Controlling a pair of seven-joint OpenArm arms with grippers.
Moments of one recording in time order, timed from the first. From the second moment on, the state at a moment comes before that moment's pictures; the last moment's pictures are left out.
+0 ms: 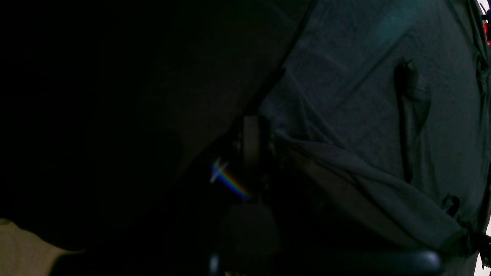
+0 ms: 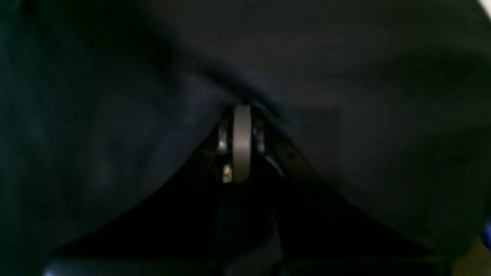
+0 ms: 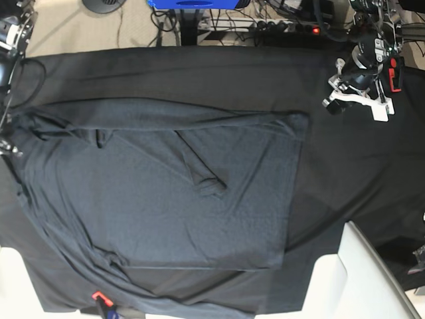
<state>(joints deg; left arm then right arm) 27.7 -13.6 -21.6 94.7 -49.0 -1.4 34.1 11.1 21.8 27.2 41.1 14.9 -7.6 -25.8</state>
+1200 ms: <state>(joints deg) 35.9 -7.1 -36.5 96.0 -39.1 -24.2 34.6 -4.6 12.7 61.0 59.8 33.3 24.0 -47.6</state>
